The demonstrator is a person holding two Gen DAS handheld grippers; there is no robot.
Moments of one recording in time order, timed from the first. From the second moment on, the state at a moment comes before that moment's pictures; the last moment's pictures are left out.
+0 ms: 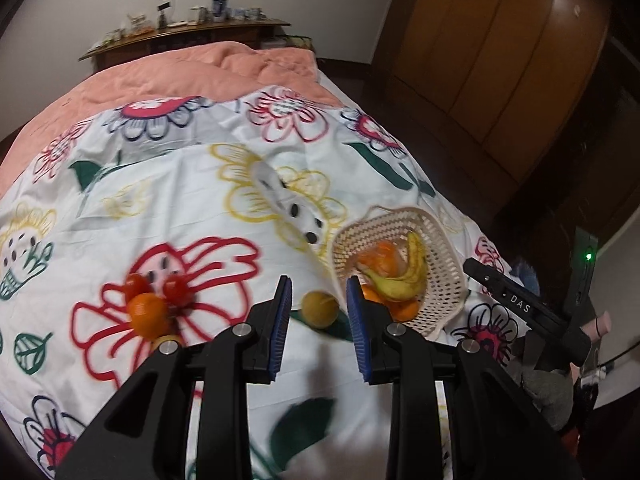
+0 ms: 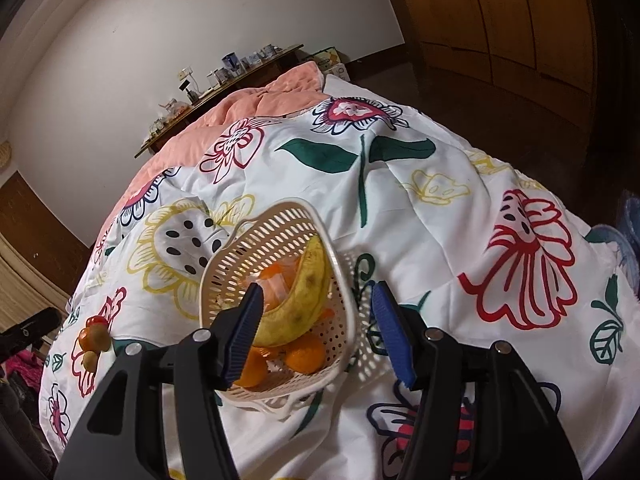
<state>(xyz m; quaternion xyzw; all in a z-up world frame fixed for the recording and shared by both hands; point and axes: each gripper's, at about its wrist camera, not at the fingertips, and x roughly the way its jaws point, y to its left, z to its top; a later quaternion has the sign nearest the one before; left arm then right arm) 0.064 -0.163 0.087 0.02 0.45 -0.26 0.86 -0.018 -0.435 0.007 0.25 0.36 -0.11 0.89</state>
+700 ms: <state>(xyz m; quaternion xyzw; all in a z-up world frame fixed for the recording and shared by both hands) 0.053 -0.222 0.066 0.09 0.45 -0.25 0.85 -0.031 -0.449 0.001 0.27 0.35 -0.10 0.89</state>
